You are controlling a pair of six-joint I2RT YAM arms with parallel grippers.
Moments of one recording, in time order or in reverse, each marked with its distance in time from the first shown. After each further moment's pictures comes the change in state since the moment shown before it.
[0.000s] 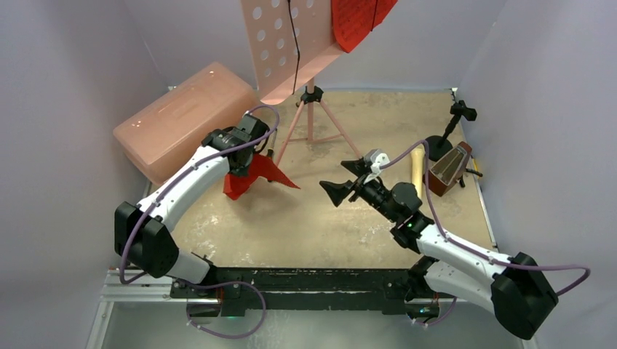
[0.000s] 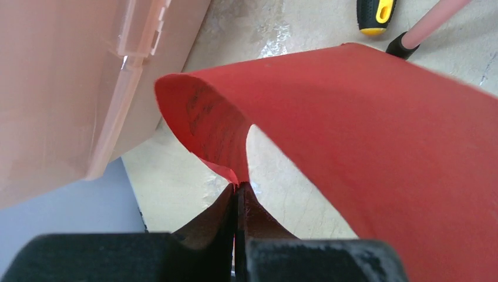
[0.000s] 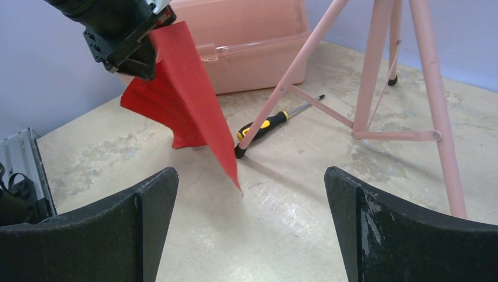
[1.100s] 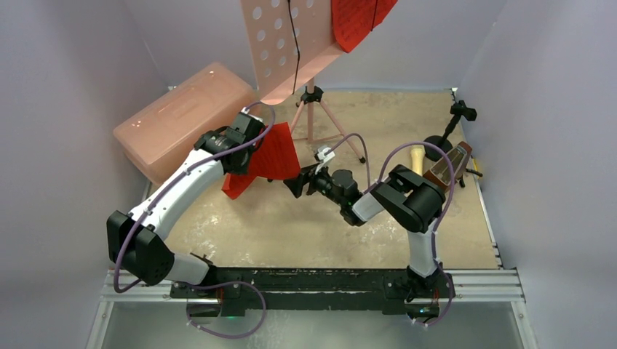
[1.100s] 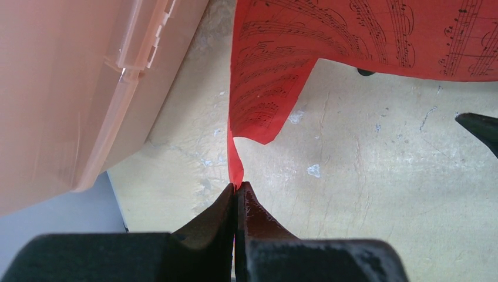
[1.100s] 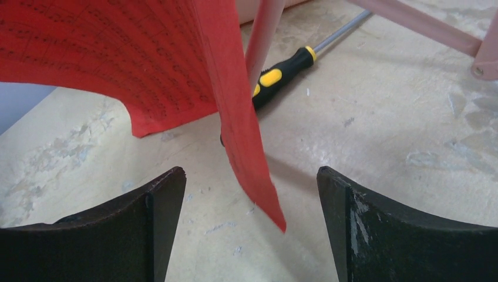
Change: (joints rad) left arm 0.014 -0.047 -0.002 0.045 0.065 0.014; right arm 0.077 1.015 0.301 0.531 0.039 0.182
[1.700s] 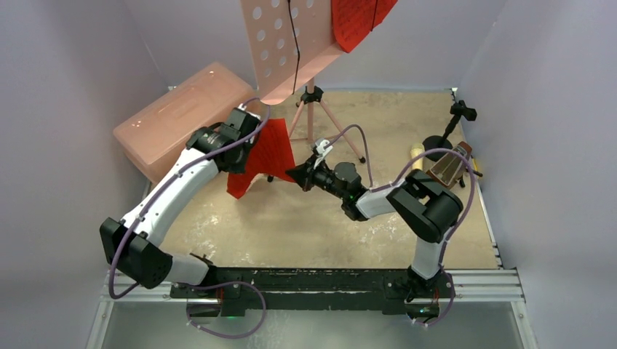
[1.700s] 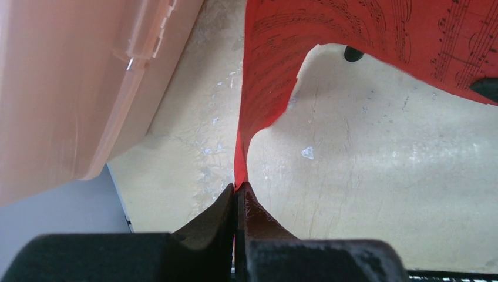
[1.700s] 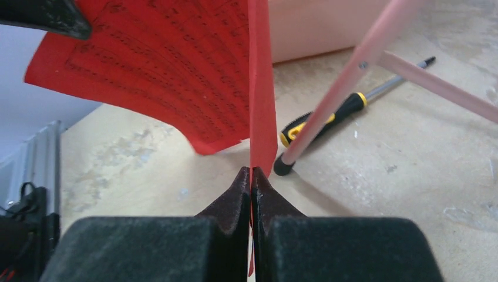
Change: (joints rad) left arm 0.000 -0.019 0.065 -0.091 0.042 -0.001; right arm -0.001 -0.106 0.043 -0.080 -0.126 -0.005
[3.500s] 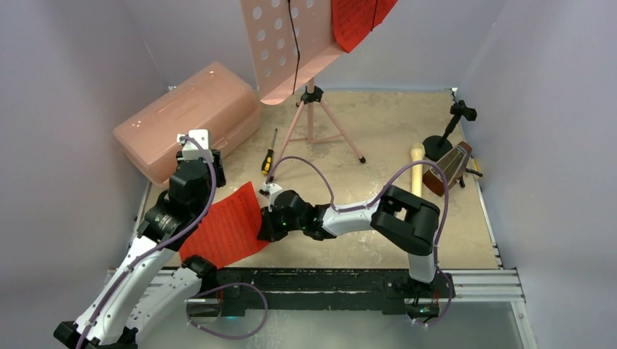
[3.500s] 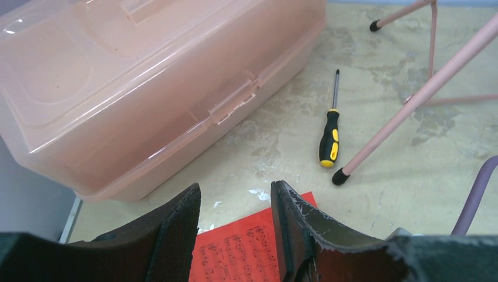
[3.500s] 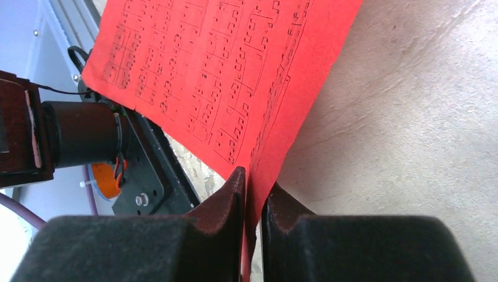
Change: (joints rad) left arm 0.004 -0.676 -0.506 0.563 -0.165 -0.039; right arm 0.379 0.043 0.271 -0.809 0.034 0.322
